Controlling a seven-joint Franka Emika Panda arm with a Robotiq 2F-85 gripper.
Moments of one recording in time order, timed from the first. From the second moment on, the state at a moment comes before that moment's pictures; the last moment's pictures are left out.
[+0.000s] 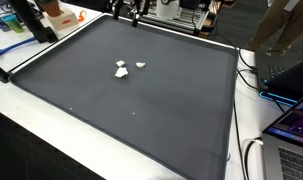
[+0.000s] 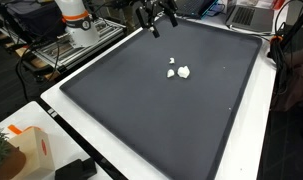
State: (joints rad) arm -0.98 -0.21 1.05 -2.74 -0.16 3.29 0.50
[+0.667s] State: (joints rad) arm -1.39 -0.47 1.66 -2.74 0.04 3.36 0.77
